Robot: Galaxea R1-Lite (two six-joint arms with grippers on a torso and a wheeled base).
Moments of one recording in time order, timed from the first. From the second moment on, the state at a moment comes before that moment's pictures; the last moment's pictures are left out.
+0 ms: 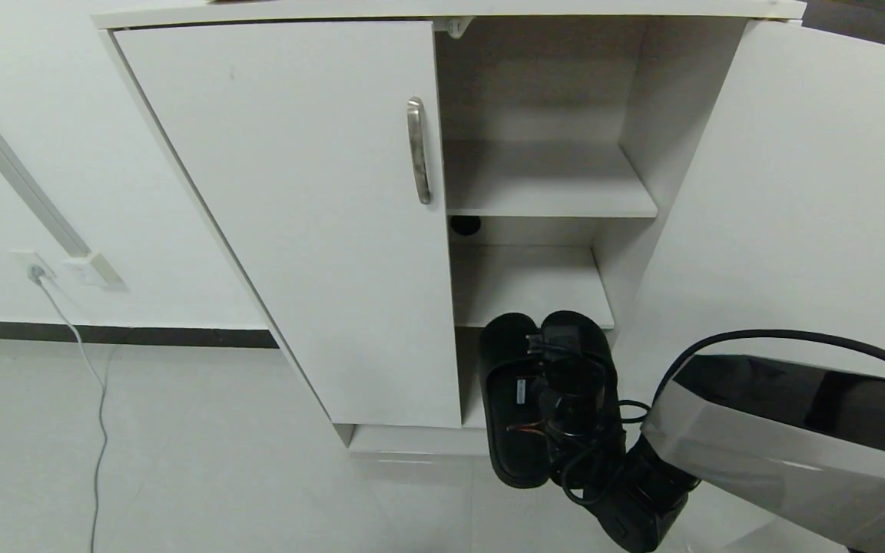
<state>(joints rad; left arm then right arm) 0.00 0.00 0.00 0.00 -0.02 0.00 0.74 2.40 -1.03 -1.34 -0.74 0.04</state>
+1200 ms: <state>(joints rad) 0.00 0.00 0.00 0.00 -0.02 0.00 0.73 2.43 -1.03 -1.35 -0.74 0.03</state>
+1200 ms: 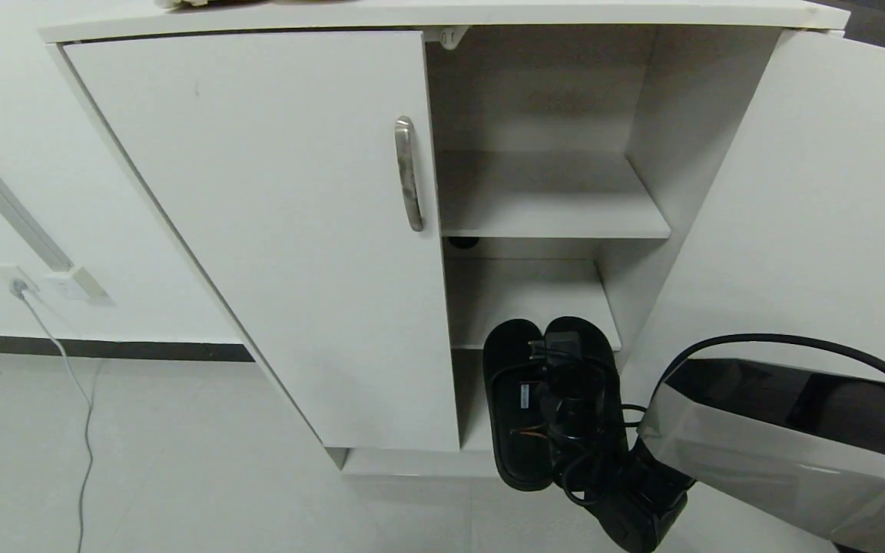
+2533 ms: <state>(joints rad) 0.00 0.00 0.00 0.00 -0.02 0.00 0.64 2.49 -1.30 -1.15 -0.70 0.01</state>
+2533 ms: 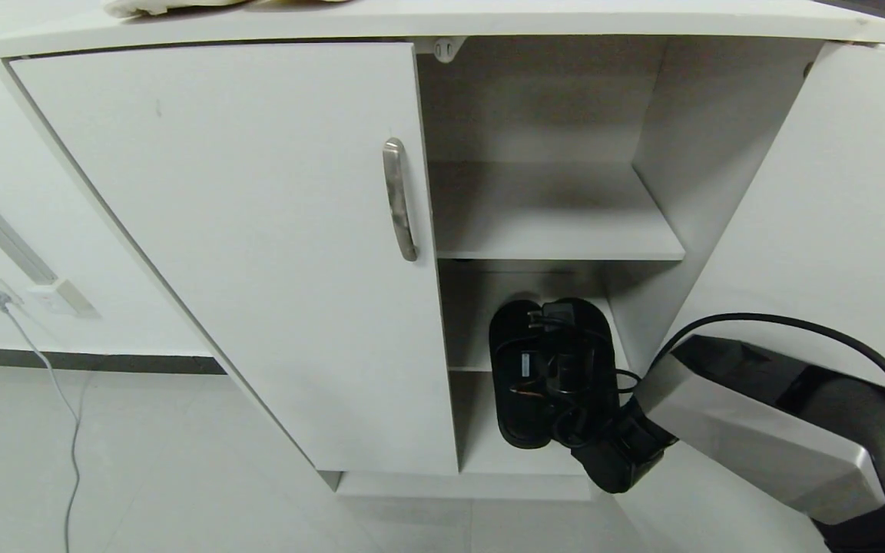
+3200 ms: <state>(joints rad) 0.00 0.00 0.00 0.00 -0.02 0.00 0.60 2.58 -1.73 -0.83 -0.64 0.01</state>
